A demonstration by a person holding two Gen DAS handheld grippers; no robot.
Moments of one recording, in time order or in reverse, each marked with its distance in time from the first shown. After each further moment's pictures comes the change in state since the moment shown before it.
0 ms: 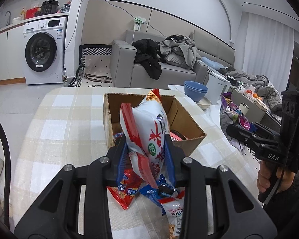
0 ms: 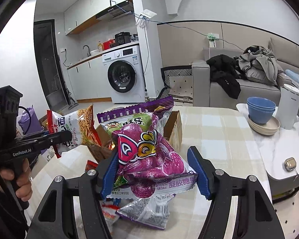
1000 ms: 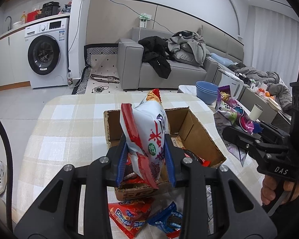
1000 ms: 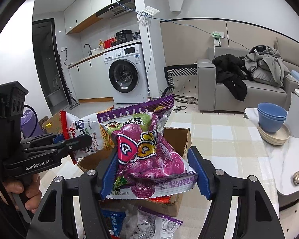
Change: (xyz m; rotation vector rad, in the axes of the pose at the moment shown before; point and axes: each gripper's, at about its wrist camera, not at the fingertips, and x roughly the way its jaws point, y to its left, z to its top) left arm 0.076 -0.013 0.065 0.025 0.035 0.076; right arm 0.055 0.004 0.042 -0.003 0.022 0.027
